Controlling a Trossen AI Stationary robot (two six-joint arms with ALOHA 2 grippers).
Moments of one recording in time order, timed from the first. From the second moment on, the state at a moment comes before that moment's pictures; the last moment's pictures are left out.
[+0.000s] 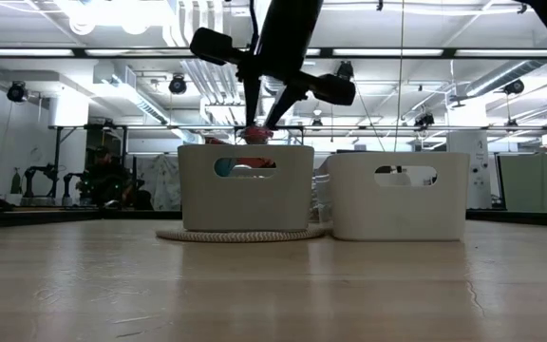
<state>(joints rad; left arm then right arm) -0.14 0.79 1.12 -0.69 -0.11 -0.20 0.10 2.16 1.95 -1.03 0.31 1.48</state>
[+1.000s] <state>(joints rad) -0.14 0.79 1.12 -0.69 -0.11 -0.21 0.13 2.14 1.95 -0.98 0.31 1.20</state>
